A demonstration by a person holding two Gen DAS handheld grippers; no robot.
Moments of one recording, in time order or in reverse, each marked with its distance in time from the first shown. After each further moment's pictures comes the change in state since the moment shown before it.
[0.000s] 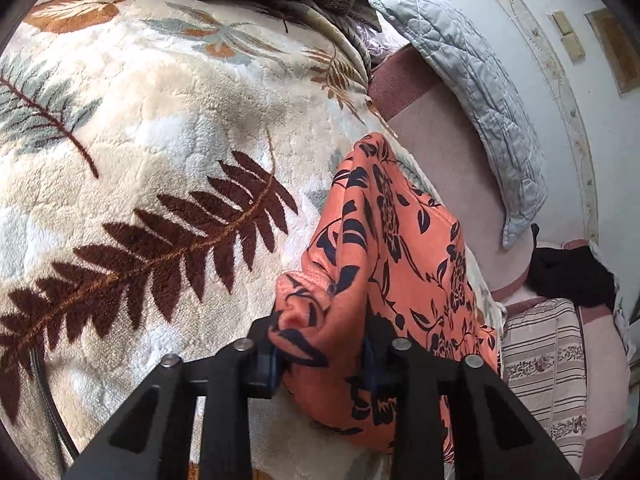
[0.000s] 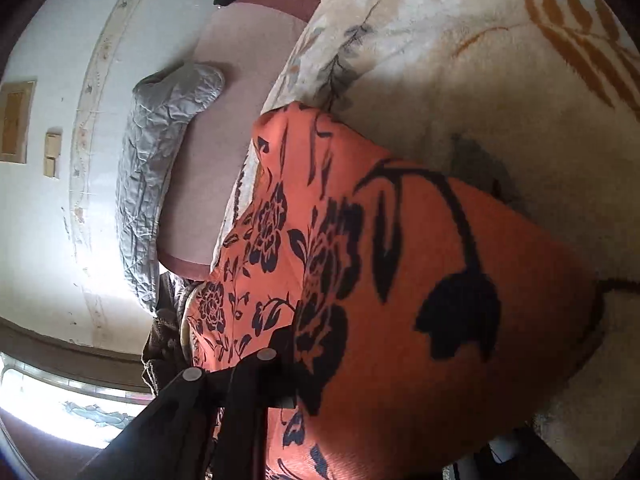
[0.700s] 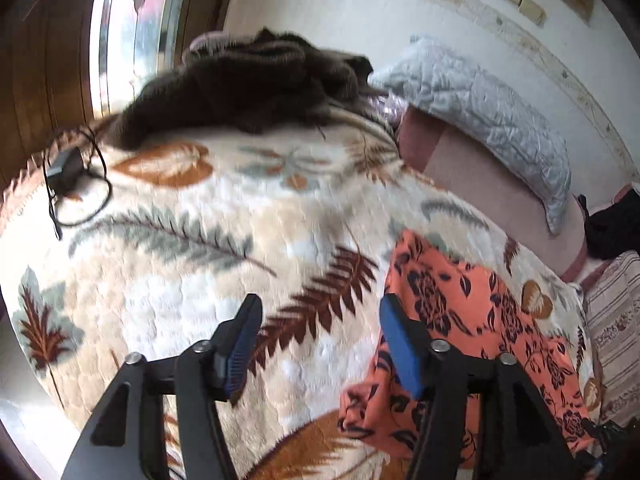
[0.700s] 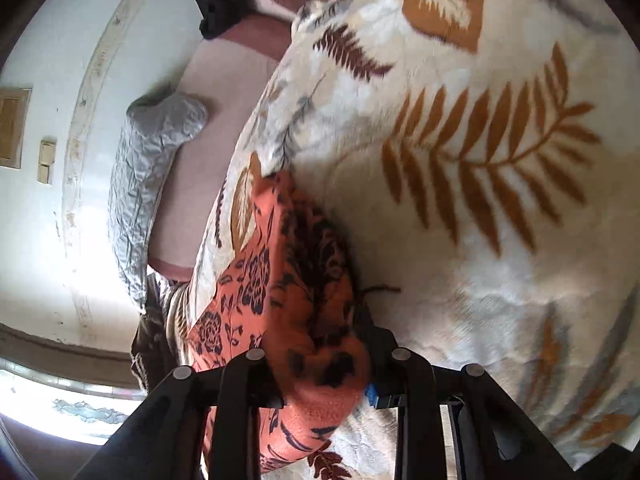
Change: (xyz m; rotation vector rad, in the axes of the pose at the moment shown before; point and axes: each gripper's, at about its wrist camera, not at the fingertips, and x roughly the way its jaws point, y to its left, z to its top) left arm -0.130 -0.023 -0.006 0.301 -0.267 0.331; right arm -0.119 -0.030 0.020 -0.005 -0.046 -0.142
